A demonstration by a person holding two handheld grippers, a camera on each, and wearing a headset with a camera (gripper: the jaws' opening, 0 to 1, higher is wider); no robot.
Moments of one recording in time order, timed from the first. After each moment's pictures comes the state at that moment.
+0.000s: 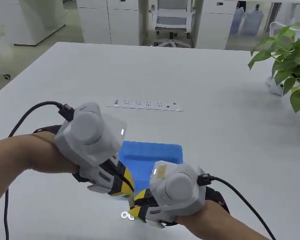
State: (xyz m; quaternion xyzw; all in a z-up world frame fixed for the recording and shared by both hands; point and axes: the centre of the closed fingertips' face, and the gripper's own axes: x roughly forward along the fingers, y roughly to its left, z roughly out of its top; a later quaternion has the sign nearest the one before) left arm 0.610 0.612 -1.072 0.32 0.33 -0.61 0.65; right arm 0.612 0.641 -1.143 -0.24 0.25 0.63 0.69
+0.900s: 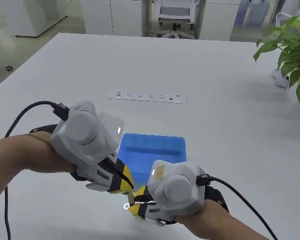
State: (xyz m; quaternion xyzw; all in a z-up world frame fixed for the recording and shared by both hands) left arm 0.604 0.615 -1.075 0.31 0.32 -0.61 0.66; right arm 0.605 0.644 -1.148 -0.26 0.23 0.64 0.69
